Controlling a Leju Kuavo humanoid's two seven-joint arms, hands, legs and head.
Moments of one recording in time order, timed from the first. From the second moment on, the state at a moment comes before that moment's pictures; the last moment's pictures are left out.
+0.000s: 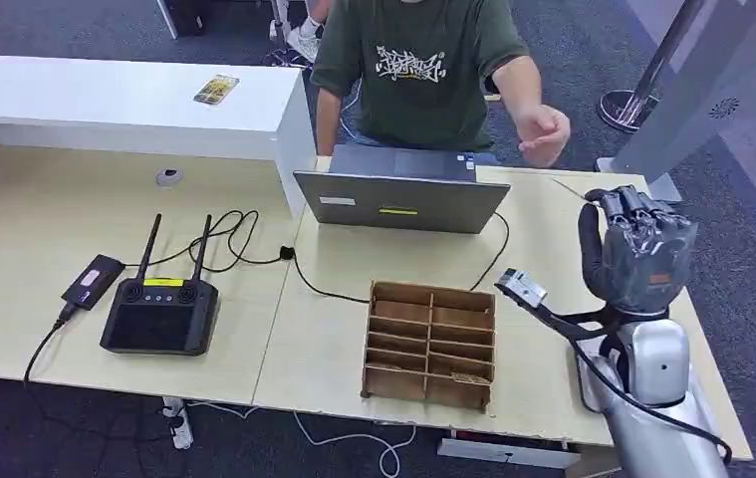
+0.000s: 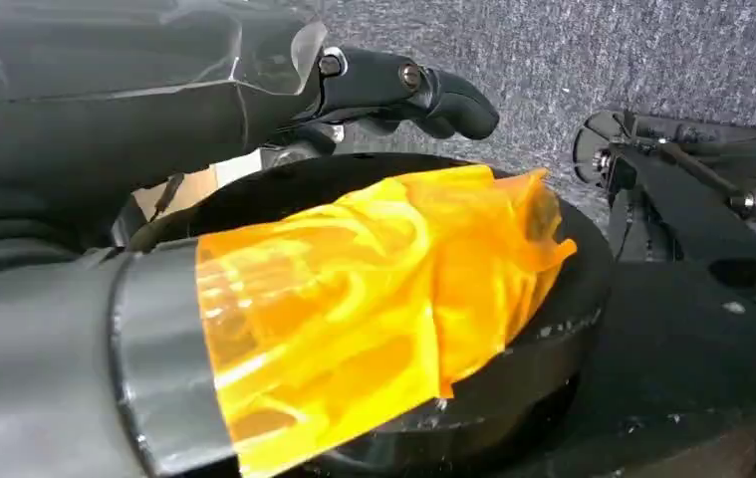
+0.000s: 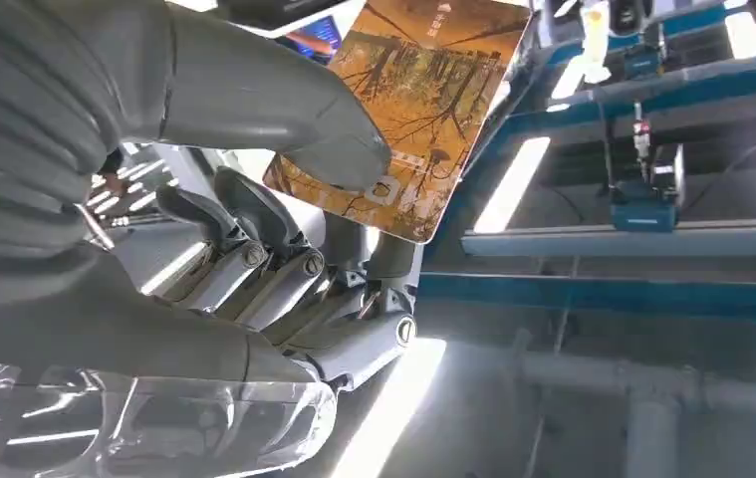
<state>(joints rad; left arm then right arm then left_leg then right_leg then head) -0.09 -0.14 -1.07 -0.12 1.47 0.25 -0.12 -0.32 -0.18 0.24 -1.47 1.48 -0.69 0.07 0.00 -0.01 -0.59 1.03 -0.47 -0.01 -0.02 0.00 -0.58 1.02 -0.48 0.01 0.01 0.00</state>
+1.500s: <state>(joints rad) -0.13 -0.13 -1.23 -0.12 1.34 0.20 -0.03 -1.02 0.13 0.57 -0.58 1.57 -0.54 0.36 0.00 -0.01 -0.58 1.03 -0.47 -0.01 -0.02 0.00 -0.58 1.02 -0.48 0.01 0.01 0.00</state>
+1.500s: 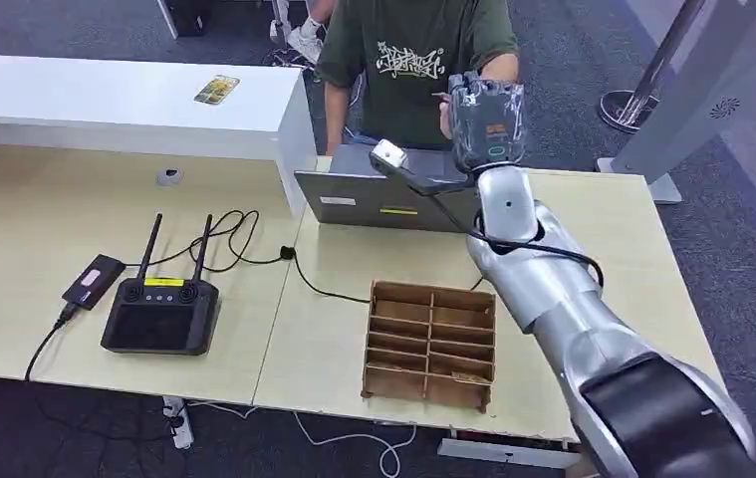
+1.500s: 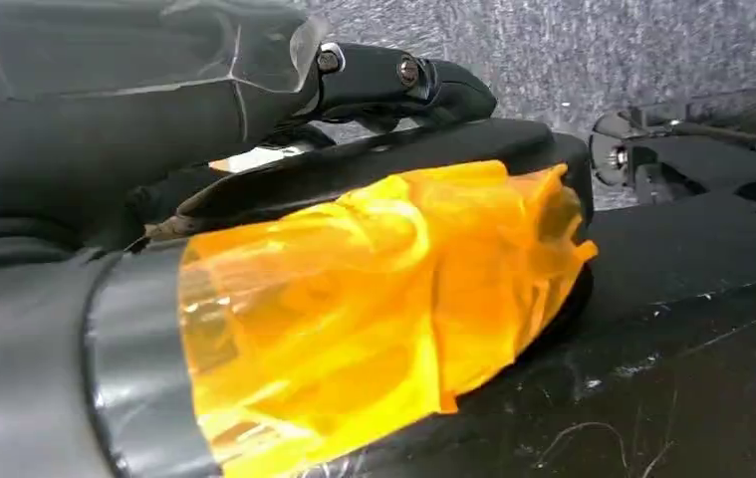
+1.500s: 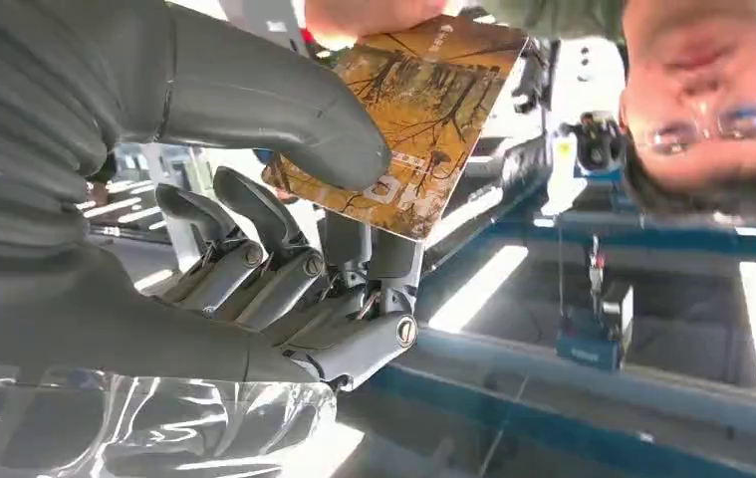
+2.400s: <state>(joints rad) -0.13 -0.13 -1.25 -0.12 1.34 0.21 -0.02 -1.03 0.14 0.57 -0.50 1.55 -0.55 0.34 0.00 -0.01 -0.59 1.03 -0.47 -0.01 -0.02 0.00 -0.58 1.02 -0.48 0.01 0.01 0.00</state>
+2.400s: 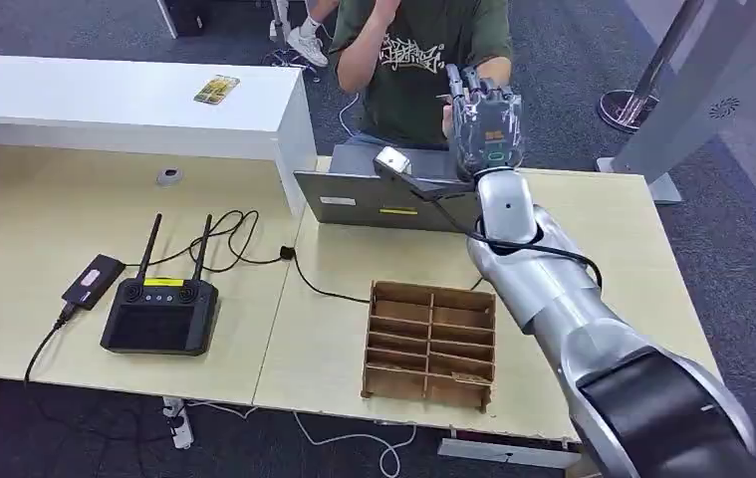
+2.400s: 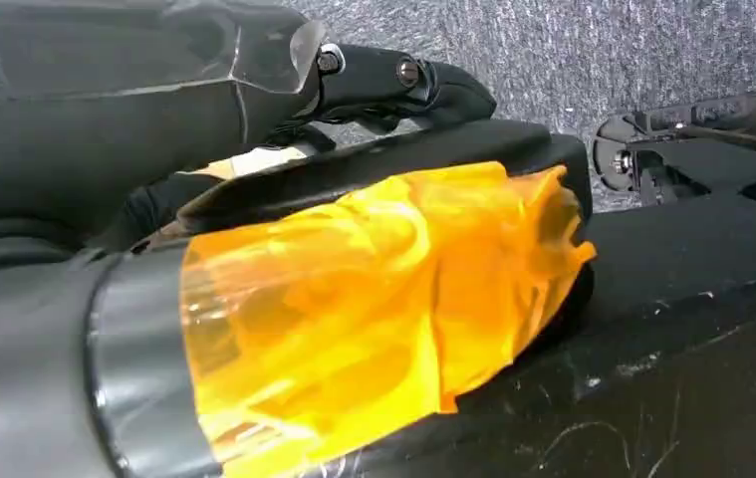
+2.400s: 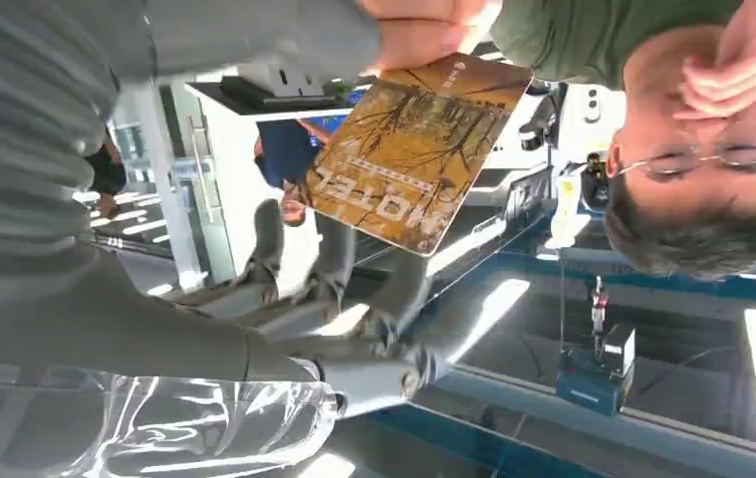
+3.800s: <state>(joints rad) -0.12 -0.14 -1.25 -0.12 1.40 0.24 -0.07 -0.75 0.14 0.41 -0.96 1.48 -0.69 0.16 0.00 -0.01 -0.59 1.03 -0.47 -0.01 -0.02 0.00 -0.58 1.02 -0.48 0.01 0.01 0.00</state>
